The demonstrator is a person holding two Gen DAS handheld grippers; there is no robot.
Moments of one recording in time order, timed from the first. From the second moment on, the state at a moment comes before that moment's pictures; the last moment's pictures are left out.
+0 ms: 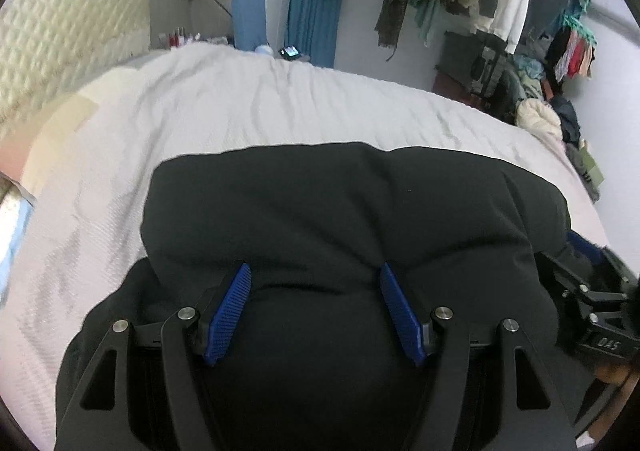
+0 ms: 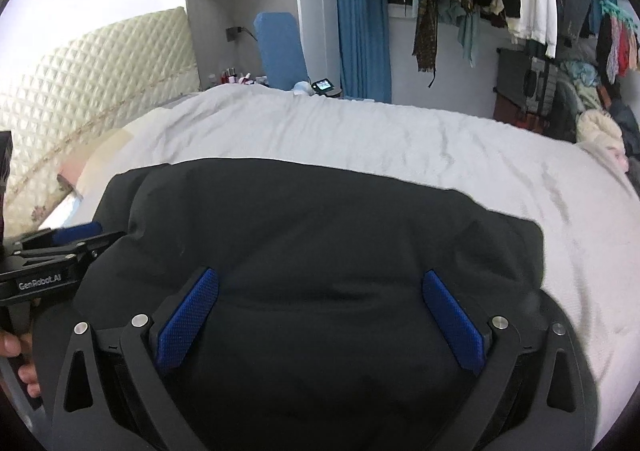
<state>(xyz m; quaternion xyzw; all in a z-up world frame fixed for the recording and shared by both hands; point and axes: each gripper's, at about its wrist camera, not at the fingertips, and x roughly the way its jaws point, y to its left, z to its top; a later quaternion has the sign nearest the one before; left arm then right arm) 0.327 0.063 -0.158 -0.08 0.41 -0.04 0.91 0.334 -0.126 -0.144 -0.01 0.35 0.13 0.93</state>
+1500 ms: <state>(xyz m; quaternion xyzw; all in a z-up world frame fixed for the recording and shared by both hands) 0.294 0.102 -0.186 -0.06 0.38 0.03 0.92 0.330 -0.215 -0.169 0.05 0.36 0.12 0.92</state>
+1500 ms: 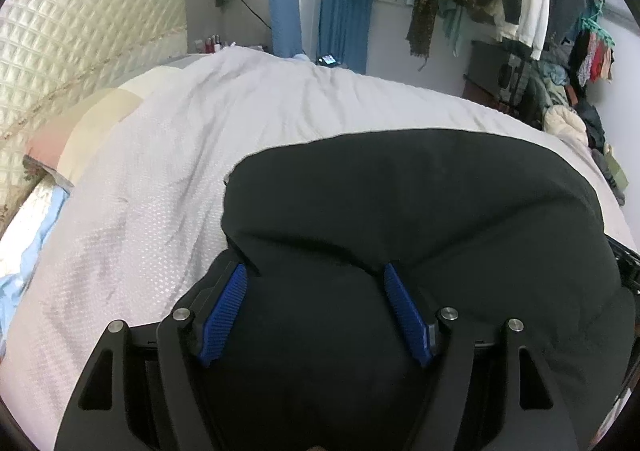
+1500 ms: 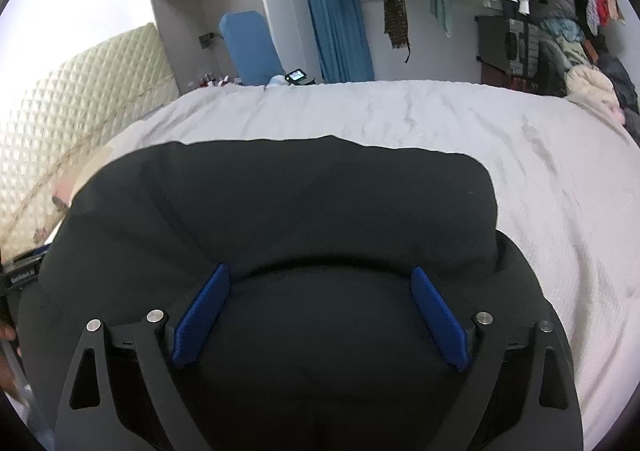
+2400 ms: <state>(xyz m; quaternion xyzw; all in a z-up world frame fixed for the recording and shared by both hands) 0.059 0.043 0.079 -0.06 0.21 -0.05 0.97 0.104 -0.202 0.078 0.05 0.16 0.14 0.98</state>
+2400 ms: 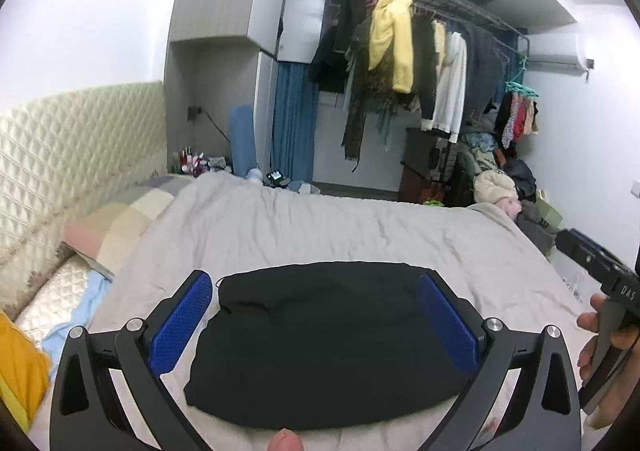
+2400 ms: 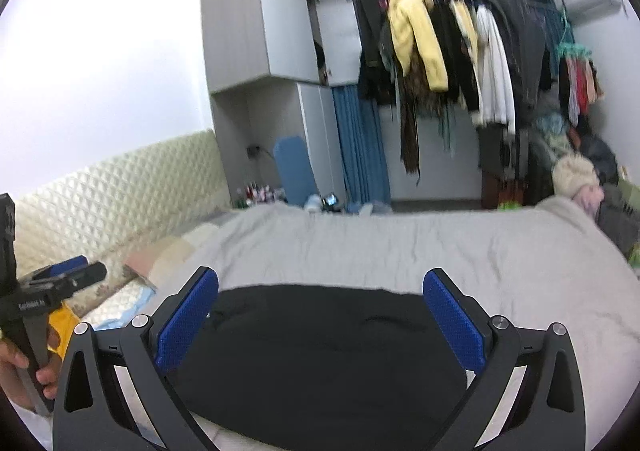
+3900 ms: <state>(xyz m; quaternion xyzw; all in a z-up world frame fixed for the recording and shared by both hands) -0.056 0.015 0.020 -0.06 0.27 -0.03 0.96 -0.031 -0.173 0.007 0.03 0.22 0.12 0.97</state>
